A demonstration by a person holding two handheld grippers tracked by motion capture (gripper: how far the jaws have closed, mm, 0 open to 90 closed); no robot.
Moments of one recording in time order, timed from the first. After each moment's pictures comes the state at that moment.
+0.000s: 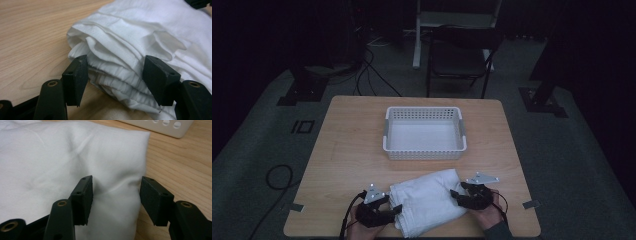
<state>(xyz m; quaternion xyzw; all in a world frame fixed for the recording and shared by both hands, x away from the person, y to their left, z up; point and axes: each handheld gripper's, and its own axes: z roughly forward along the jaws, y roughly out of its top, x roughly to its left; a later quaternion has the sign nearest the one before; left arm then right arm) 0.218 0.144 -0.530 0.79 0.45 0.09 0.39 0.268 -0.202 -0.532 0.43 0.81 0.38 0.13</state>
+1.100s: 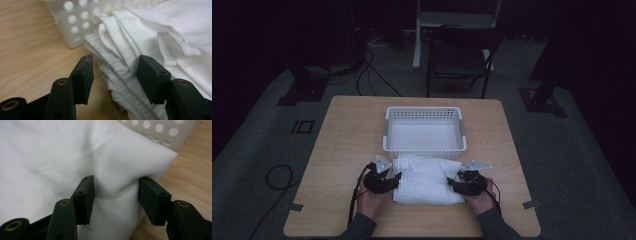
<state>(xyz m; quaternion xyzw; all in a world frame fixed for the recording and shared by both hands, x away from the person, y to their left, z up) 0.301 0.133 -0.524 0.78 0.47 0.20 0.36 0.309 -0.191 -0.534 0.44 0.80 0.37 0.13</state>
